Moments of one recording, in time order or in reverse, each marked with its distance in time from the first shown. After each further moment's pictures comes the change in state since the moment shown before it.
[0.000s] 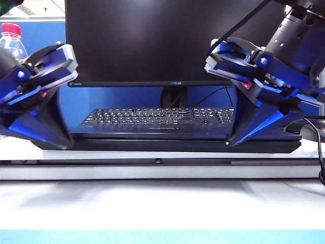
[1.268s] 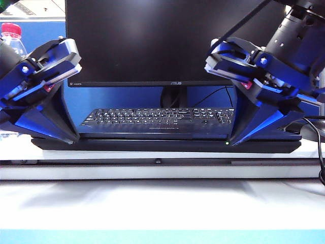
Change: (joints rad) left arm -0.001 0.000 -0.001 0.046 0.010 0.001; right arm 0.000 0.000 0.000 0.002 0.000 0.000
